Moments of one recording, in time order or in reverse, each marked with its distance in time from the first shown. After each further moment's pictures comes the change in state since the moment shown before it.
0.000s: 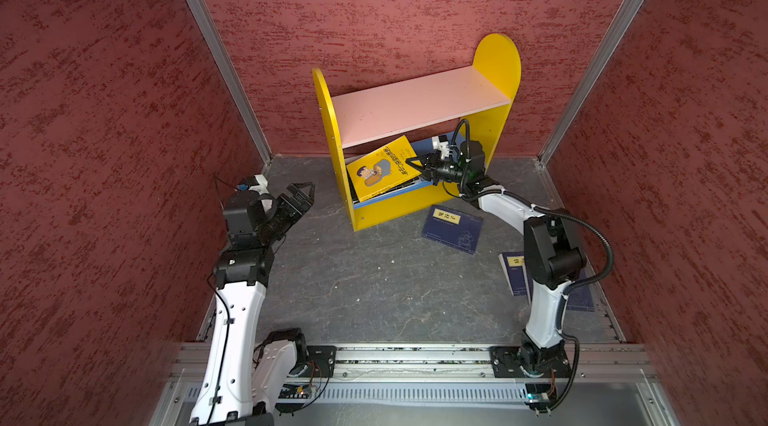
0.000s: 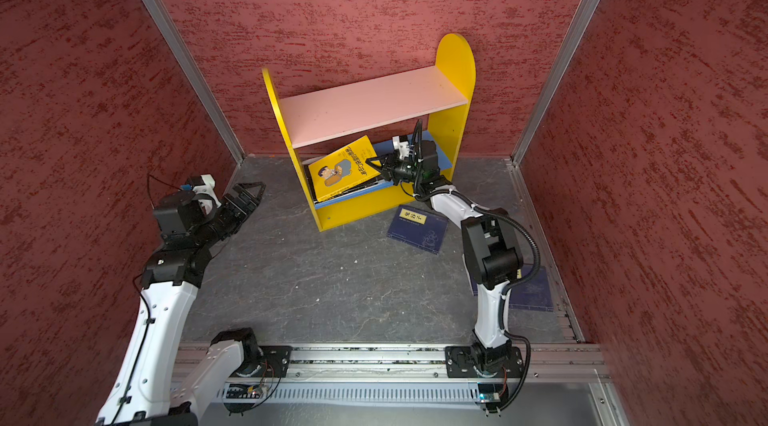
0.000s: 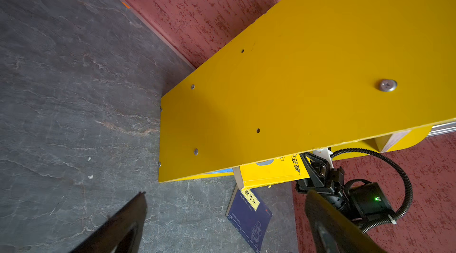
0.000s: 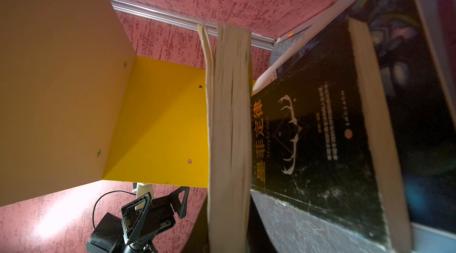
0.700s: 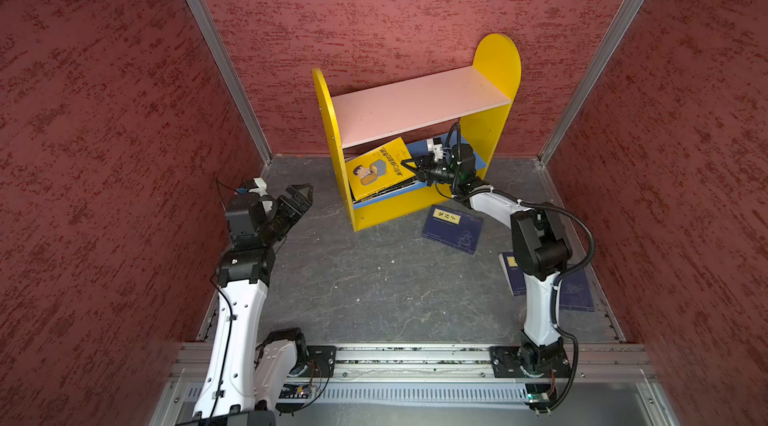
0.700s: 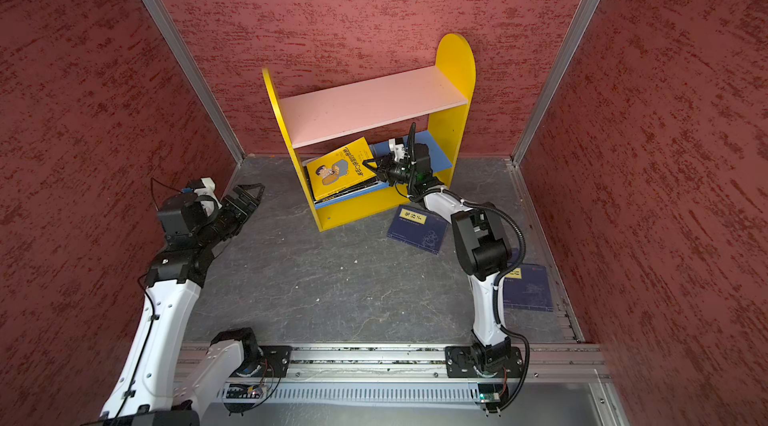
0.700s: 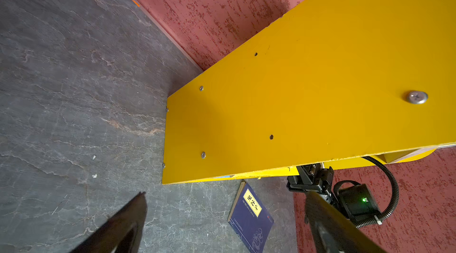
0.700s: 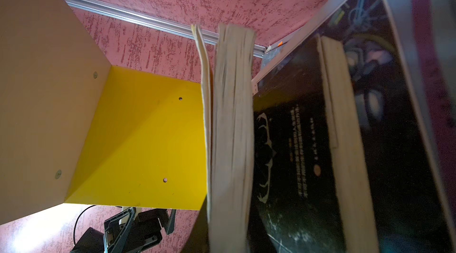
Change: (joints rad) left arm 0.016 0.008 -0.045 0.048 -0.001 -0.027; right arm 0.024 0.097 0.041 0.047 0.046 -0.031
